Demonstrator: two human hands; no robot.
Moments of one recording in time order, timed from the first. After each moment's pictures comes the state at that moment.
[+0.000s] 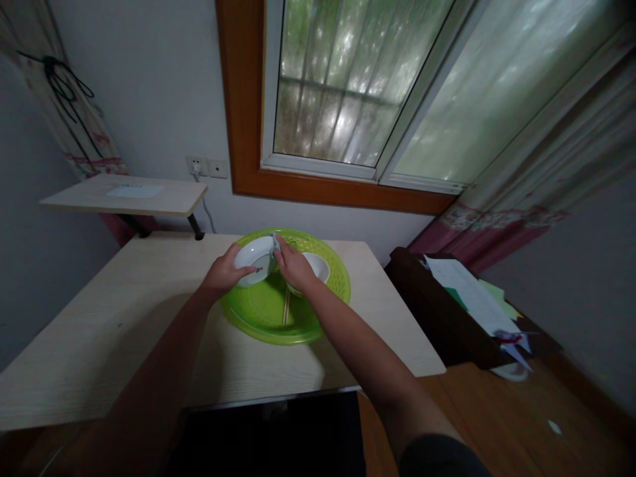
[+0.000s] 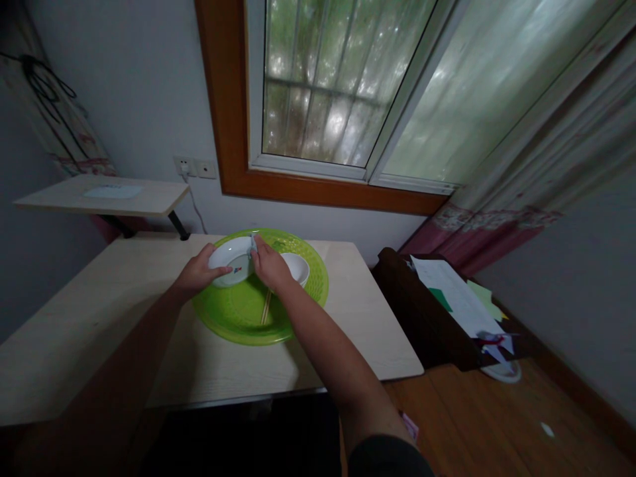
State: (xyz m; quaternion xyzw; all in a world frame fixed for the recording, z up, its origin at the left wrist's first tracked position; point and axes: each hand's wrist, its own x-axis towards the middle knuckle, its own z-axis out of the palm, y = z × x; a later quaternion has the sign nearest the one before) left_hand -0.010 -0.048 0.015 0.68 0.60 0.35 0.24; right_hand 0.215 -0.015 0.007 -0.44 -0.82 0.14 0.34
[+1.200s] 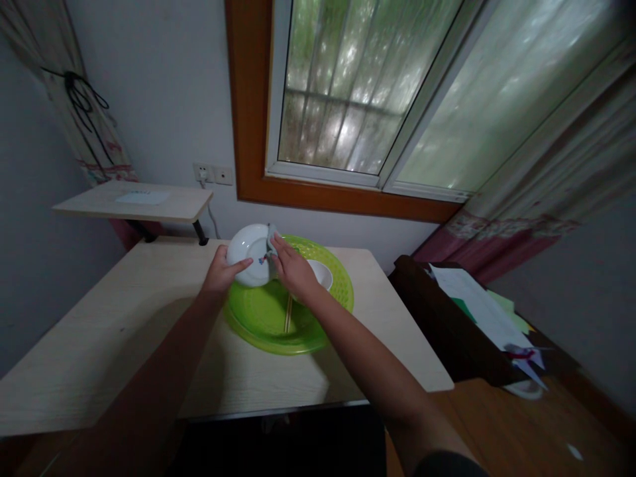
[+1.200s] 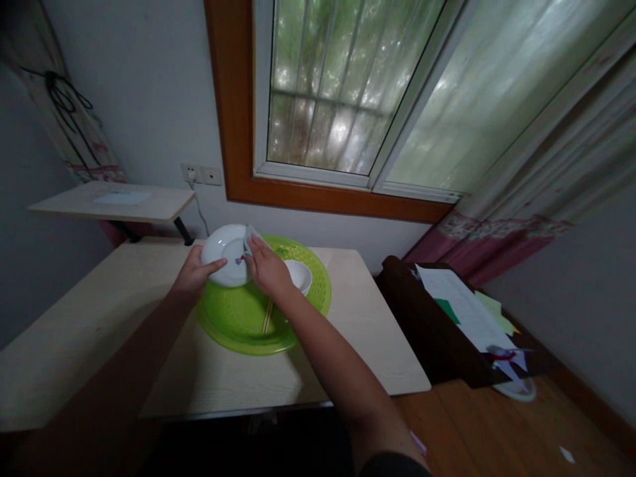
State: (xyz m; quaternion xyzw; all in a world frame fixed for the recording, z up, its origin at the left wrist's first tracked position) left_hand 0.000 -0.035 0.005 0.47 0.50 0.61 0.40; right_hand 0.206 -0.026 0.032 -0.39 -0.84 0.10 0.36
